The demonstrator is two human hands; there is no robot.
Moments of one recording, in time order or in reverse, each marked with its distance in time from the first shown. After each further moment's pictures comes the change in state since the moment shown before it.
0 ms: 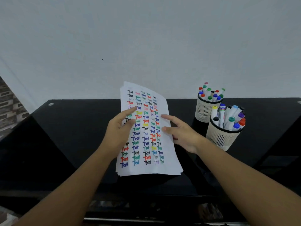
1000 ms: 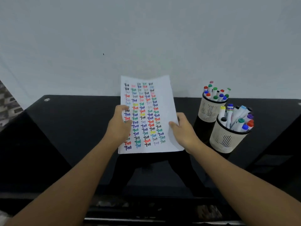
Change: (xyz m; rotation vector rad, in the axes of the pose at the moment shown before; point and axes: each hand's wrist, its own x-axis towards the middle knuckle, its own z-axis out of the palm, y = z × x) left_hand 0.043 -0.024 -0.020 0.393 0.074 -0.055; right_hand 0.013 0.005 0.025 -0.407 0.389 -0.159
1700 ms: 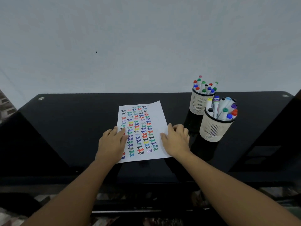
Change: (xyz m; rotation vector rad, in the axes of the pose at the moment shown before) left_hand -0.027 -0.085 0.020 0.865 -0.082 0.085; right_hand -0.041 0.039 0.019 -0.827 0.104 0.000
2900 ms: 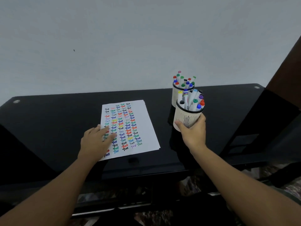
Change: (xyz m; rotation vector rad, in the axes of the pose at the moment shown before) left_hand -0.003 0.000 -0.006 -0.118 0.046 -0.010; right_hand -0.018 0.092 -0.047 0.837 0.450 0.262
